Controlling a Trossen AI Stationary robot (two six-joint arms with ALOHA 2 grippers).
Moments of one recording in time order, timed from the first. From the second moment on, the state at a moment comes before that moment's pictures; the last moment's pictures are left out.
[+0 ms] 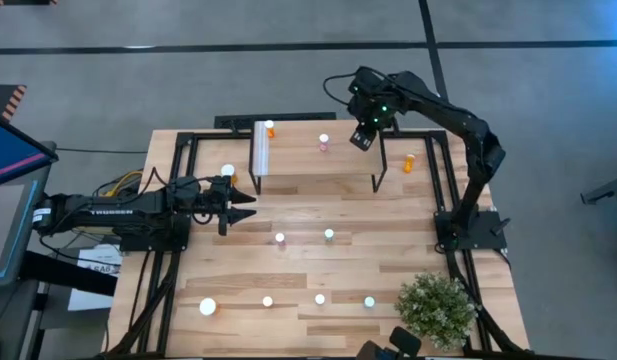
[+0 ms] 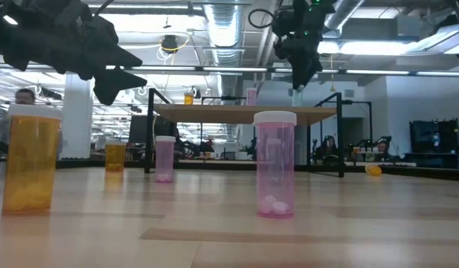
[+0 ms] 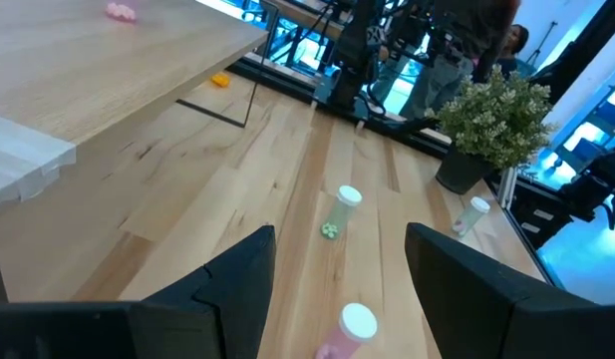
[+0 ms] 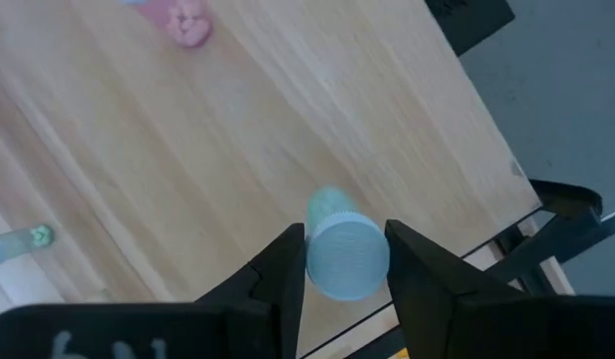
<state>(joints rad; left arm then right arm) 0.20 0.63 0.20 0.23 0.16 -0.35 -0.66 1.79 1.86 -1.31 -0.01 -0.09</state>
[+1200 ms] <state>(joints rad) 0.20 0.63 0.20 0.23 0.18 -0.36 -0.63 1.79 1.86 -1.36 0.00 -0.06</state>
